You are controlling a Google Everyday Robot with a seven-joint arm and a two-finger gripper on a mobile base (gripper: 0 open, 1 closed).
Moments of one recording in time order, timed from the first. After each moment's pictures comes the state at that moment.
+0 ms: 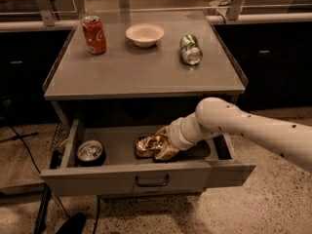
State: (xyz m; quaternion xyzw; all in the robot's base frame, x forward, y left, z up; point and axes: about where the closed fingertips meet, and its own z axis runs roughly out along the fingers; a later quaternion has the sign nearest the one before) arm 0.558 -0.034 0.624 -0.69 0.65 0.13 0.31
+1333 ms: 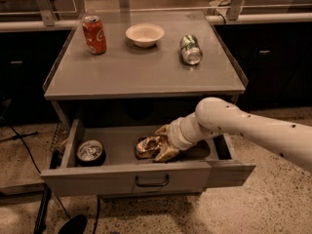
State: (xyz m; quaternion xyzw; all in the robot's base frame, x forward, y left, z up) arm 0.558 -0.034 0.623 -0.69 0.65 0.13 0.31
